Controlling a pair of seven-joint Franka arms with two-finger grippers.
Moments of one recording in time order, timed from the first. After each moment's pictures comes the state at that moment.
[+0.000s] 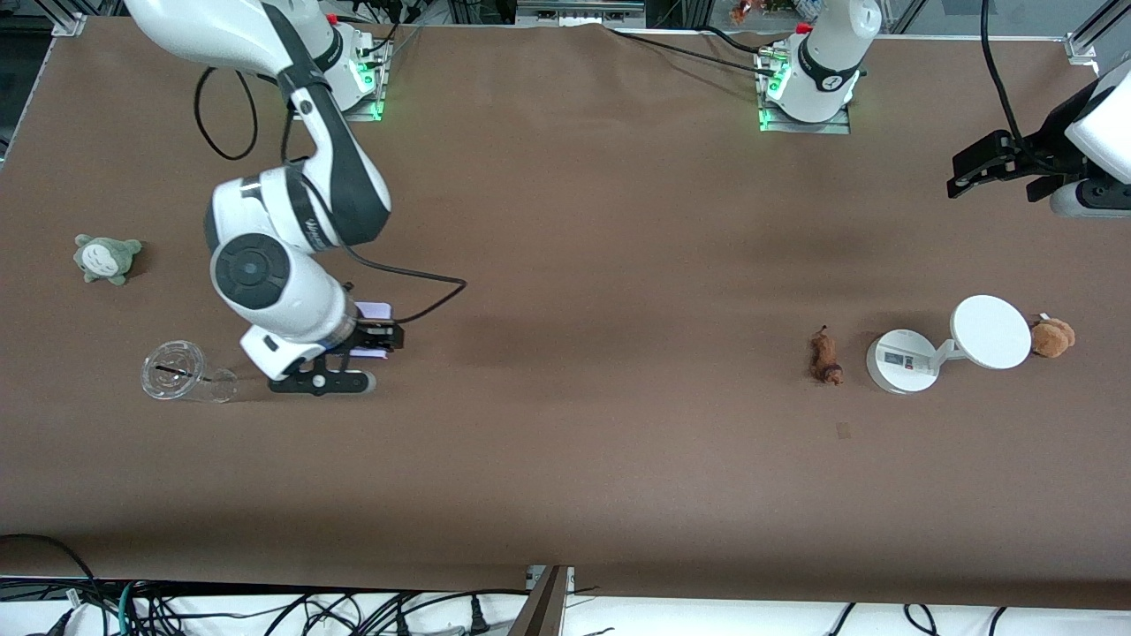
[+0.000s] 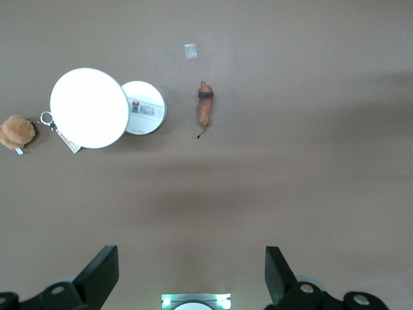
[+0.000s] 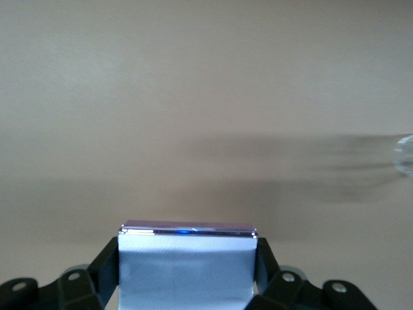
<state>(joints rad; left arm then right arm) 0.00 0.01 -0.02 -1.53 -0.04 1.42 -0.04 0.38 0.49 -0.07 -1.49 -0.03 1.91 0.29</state>
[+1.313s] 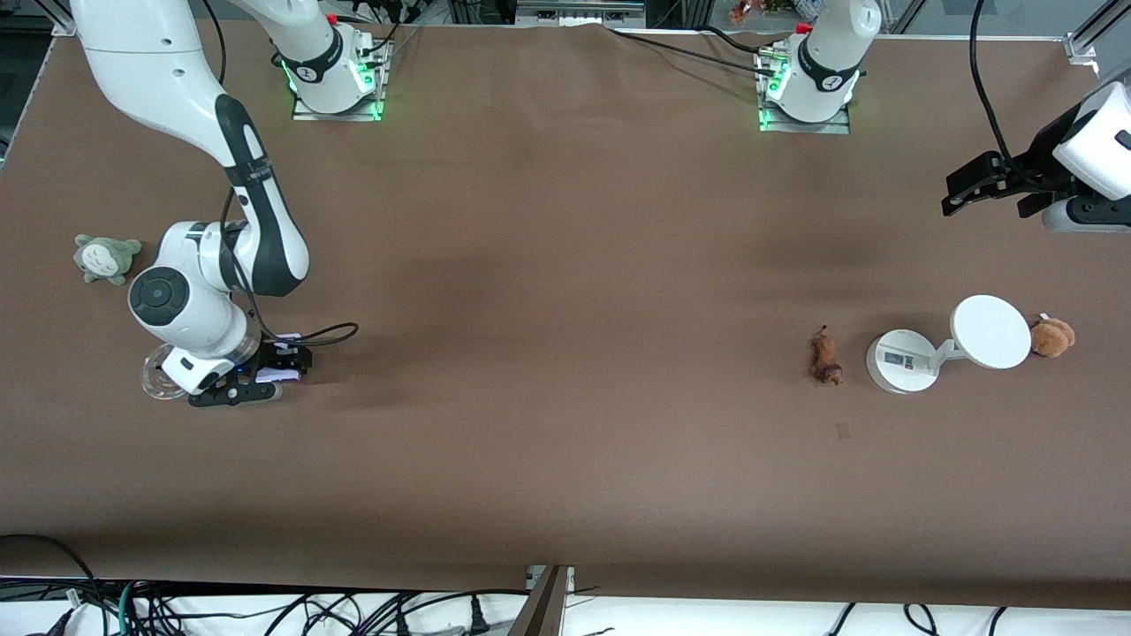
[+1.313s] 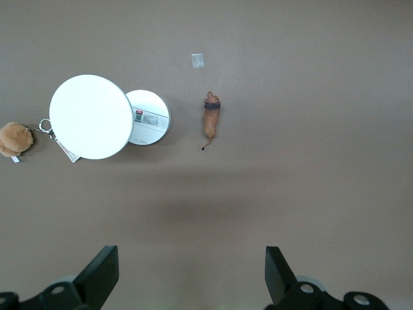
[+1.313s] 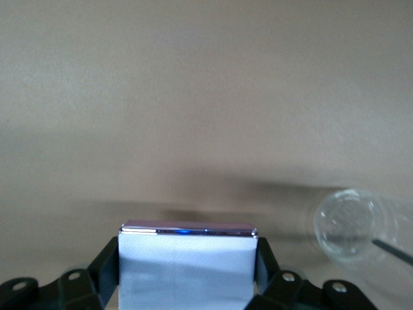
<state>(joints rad) 0.01 -0.02 -0.03 -1.63 -0.04 1.54 -0.04 0.28 0.59 -0.24 -1.85 0.07 2.50 -0.13</state>
